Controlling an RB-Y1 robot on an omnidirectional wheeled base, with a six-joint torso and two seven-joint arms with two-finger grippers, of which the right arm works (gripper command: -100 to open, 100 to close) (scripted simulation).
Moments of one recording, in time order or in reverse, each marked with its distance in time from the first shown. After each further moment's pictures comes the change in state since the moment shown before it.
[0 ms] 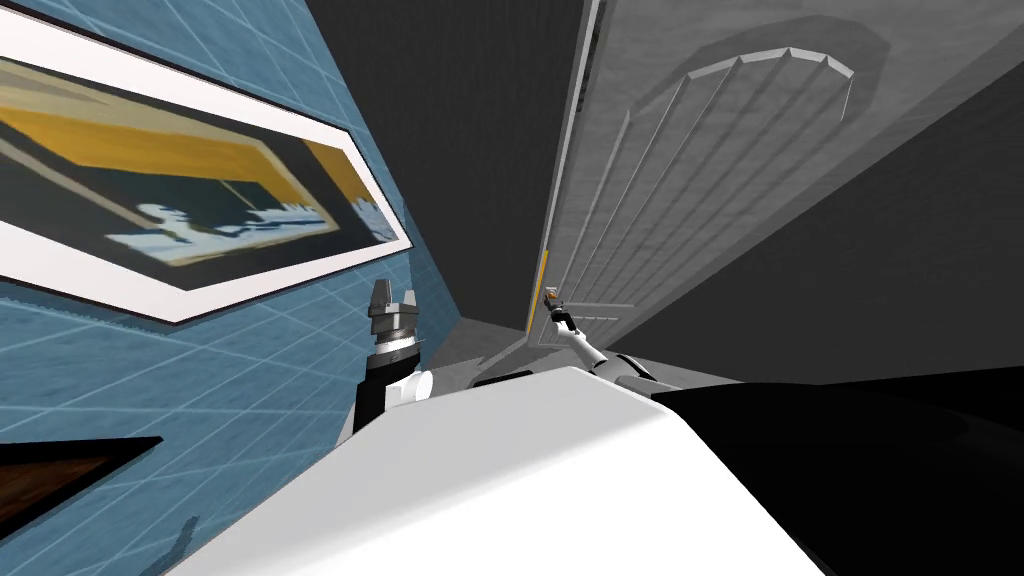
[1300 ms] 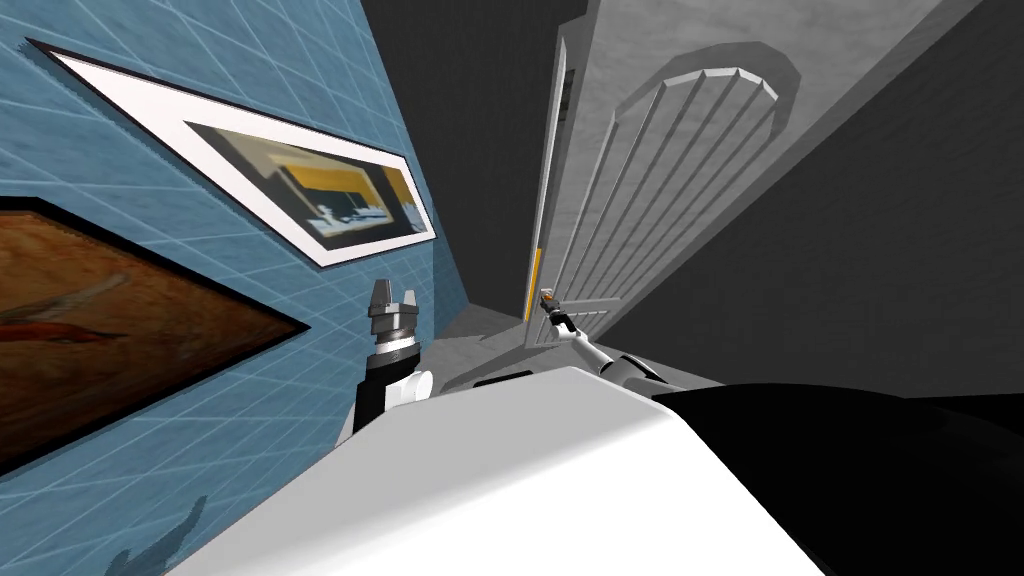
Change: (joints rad) arm 0.033 -0.070 0.140 -0.072 0.015 0.001 -0.103
